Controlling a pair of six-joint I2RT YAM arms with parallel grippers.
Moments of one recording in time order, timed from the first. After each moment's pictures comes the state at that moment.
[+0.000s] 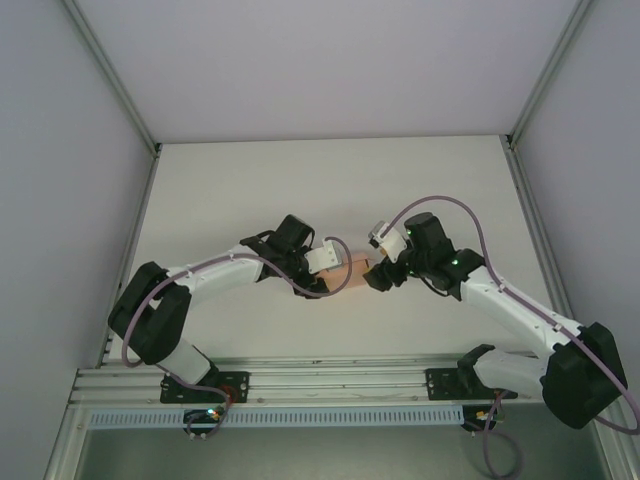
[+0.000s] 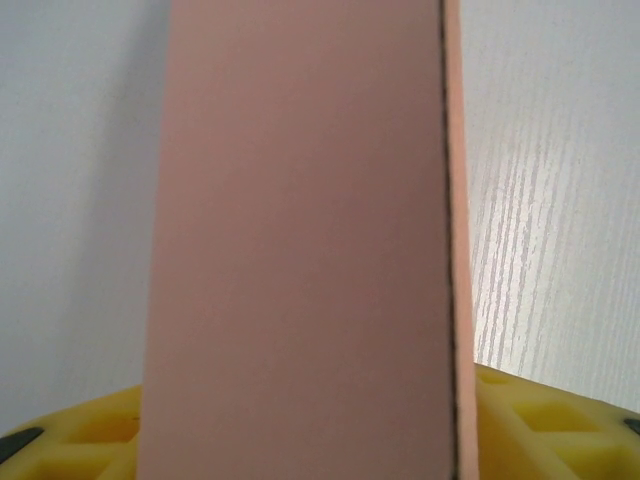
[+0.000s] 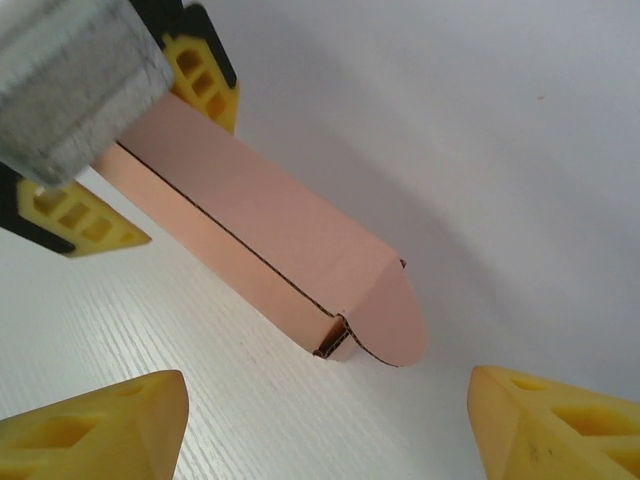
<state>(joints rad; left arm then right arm) -0.76 1.57 0.92 -0.40 0.37 0.48 0.48 1.15 0.74 -0.40 -0.29 -0.25</state>
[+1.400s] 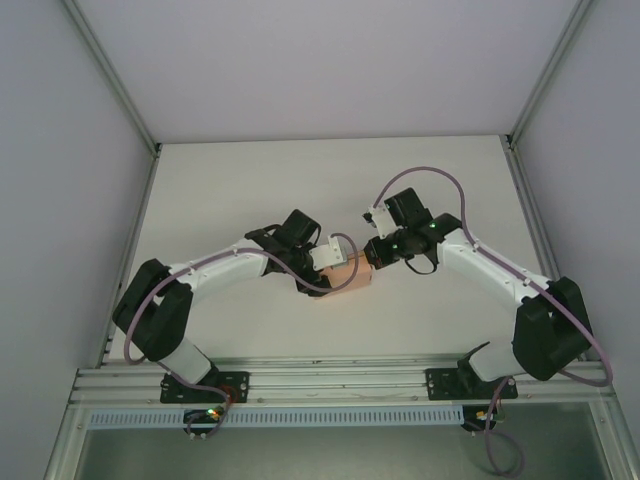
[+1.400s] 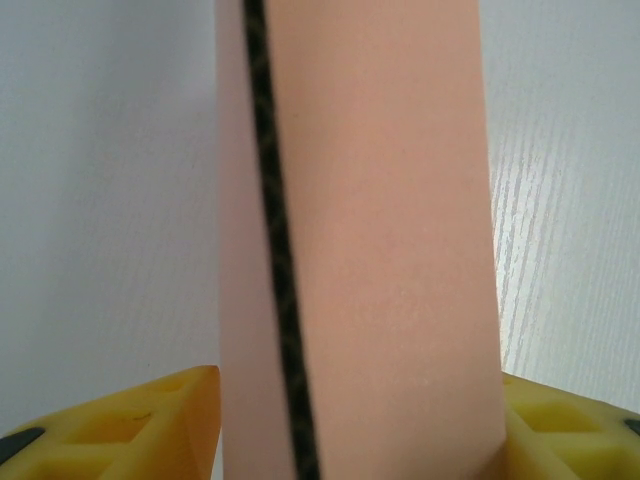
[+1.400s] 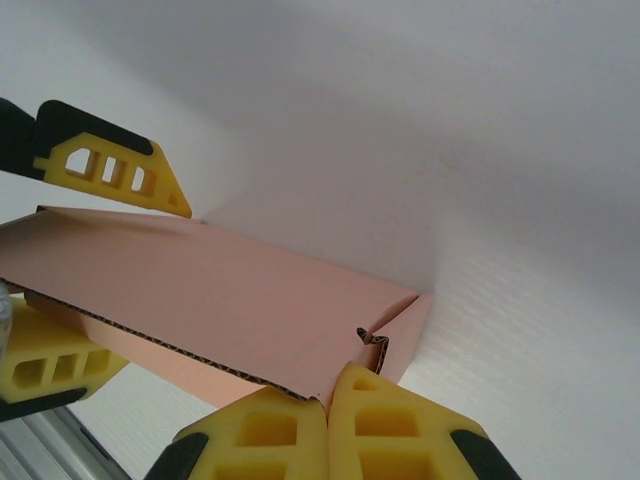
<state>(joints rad) -0.79 1.60 1.02 -0.50 0.35 0.49 0.48 1.42 1.03 -0.63 -0.30 0.16</state>
